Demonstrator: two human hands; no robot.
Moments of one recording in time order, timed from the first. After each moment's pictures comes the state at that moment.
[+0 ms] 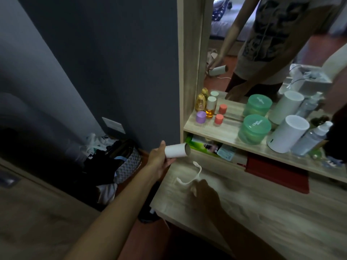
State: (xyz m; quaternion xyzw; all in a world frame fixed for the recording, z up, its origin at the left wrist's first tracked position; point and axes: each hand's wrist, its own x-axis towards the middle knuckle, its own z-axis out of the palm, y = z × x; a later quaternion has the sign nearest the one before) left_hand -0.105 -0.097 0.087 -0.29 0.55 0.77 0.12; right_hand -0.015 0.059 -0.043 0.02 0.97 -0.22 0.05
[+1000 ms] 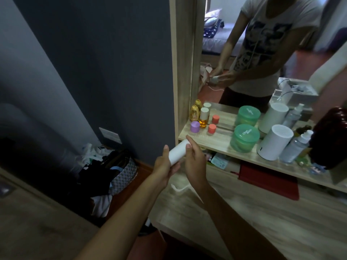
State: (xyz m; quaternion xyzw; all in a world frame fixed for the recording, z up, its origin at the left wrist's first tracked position) left_hand -0.089 -0.068 0.101 -0.25 0.55 0.79 0.14; right_hand -0.070 0.026 0.100 0.08 0.74 -0.64 -0.19
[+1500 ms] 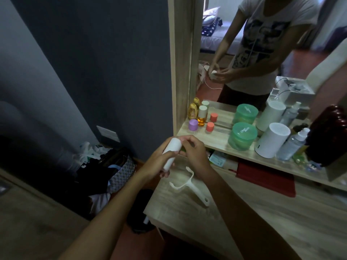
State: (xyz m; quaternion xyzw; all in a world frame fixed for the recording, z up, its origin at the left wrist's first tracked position) left_hand -0.068 -0.097 0.143 0.06 0.75 0.64 0.18; right_hand -0.085 0.043 0.119 0.05 0.70 -0.71 -0.05
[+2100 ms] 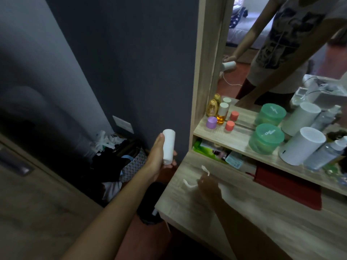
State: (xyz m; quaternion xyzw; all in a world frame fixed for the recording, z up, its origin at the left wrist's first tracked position) left_hand -0.098 -0.129 0.108 -0.18 0.65 0.73 0.13; right_hand -0.074 0.058 -0.053 0.11 0.94 -0.30 0.15
